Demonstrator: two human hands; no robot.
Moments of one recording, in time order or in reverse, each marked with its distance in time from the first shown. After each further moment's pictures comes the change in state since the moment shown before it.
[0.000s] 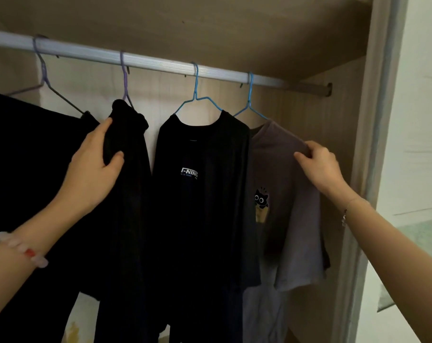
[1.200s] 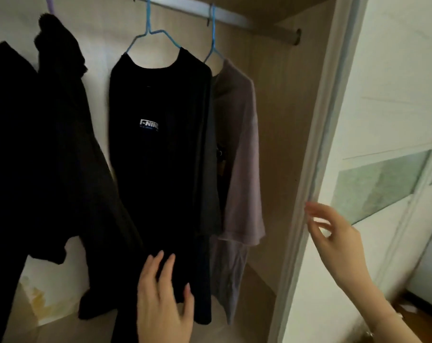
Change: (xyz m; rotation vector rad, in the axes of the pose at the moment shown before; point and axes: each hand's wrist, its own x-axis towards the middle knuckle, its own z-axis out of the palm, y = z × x) left_hand -0.286 0.034 0.141 0.000 -0.139 -0.066; right_hand -0.211 0.105 -0.027 -0.031 0.064 0.049
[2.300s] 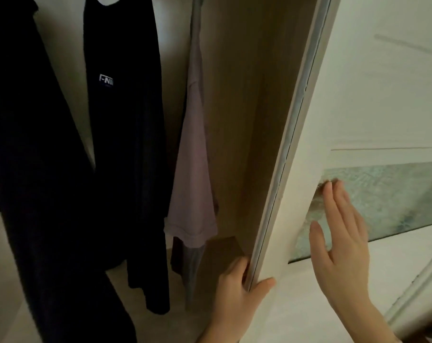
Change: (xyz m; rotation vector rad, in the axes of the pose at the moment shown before) left_hand -0.004 0.142 0.177 -0.599 -0.558 -0.431; right_hand 0.044 0.107 0.013 -0.053 0.019 -0.304
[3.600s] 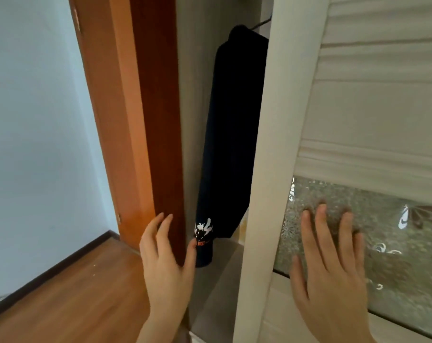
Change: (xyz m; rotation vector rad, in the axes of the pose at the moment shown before) left_hand -0.252 -0.028 -0.373 0.827 1.402 -0.030; right_hand -0.088 -0.346 0.106 0.273 -0.155 -0.505
